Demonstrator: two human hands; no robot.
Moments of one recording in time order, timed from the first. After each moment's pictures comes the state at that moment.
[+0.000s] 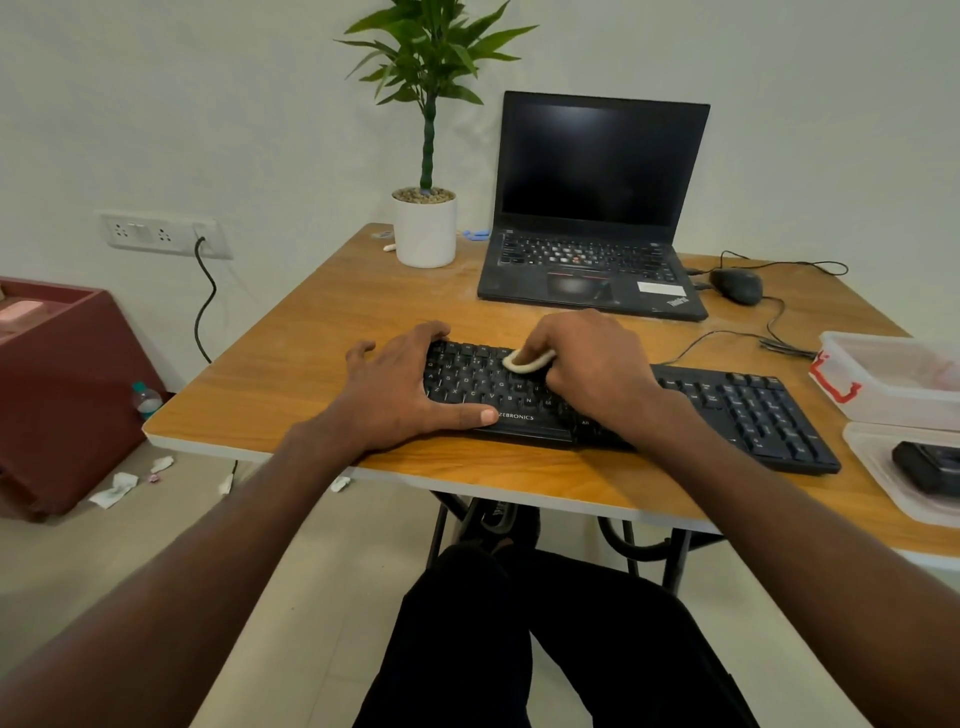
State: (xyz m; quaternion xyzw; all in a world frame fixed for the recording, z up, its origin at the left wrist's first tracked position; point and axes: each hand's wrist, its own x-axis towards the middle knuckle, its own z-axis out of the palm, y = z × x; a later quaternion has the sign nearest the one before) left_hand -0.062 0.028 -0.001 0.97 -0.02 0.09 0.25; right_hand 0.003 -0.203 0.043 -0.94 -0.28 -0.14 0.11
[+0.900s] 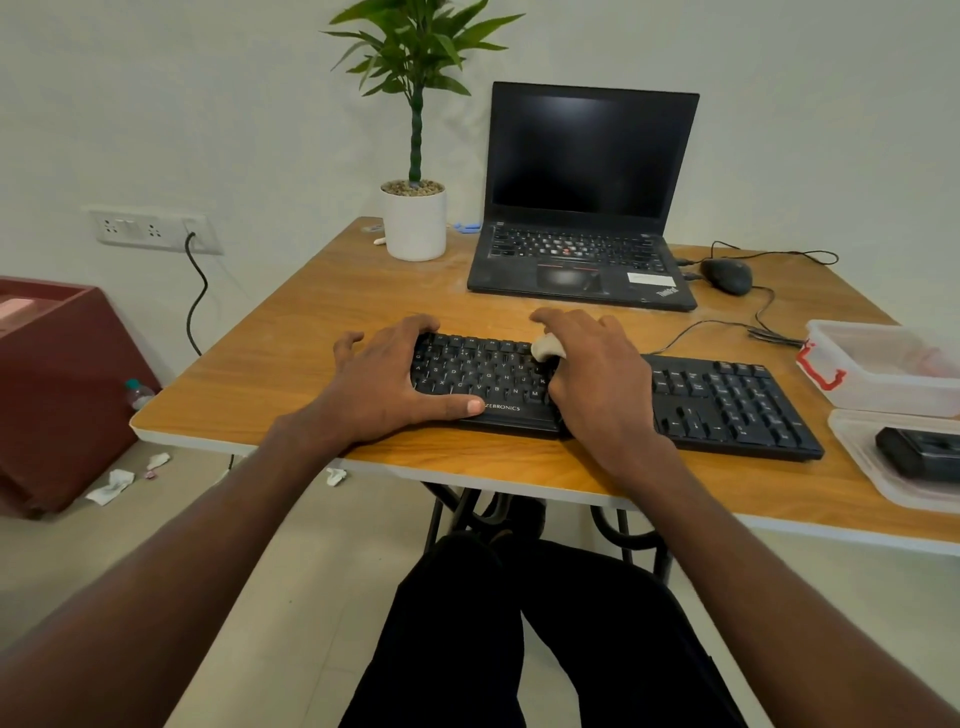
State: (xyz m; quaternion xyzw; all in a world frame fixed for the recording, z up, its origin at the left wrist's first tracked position) left_hand -0.062 0.028 -0.002 0.97 -0.02 0.09 0.24; right_hand -0.019 -0.220 0.009 -0.92 -0.21 -0.28 0.20
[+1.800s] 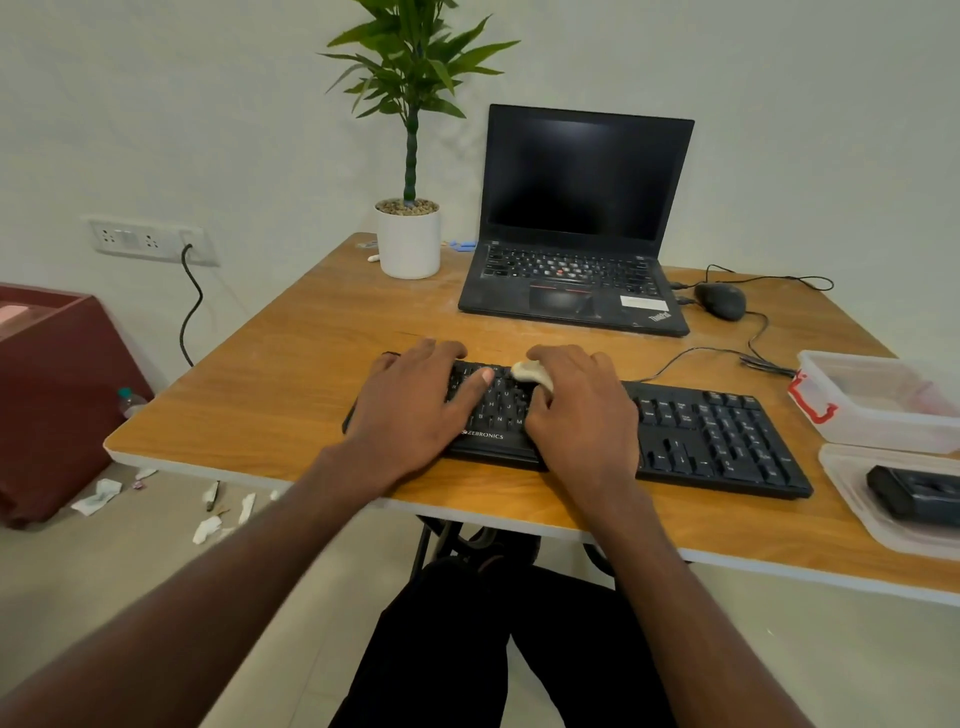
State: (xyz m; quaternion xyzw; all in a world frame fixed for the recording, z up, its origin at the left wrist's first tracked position) left_hand -0.048 -0.025 0.001 0.97 -0.01 0.18 0.16; right_hand -0.024 -0.214 0.006 -0.93 -0.16 -0.26 0.20
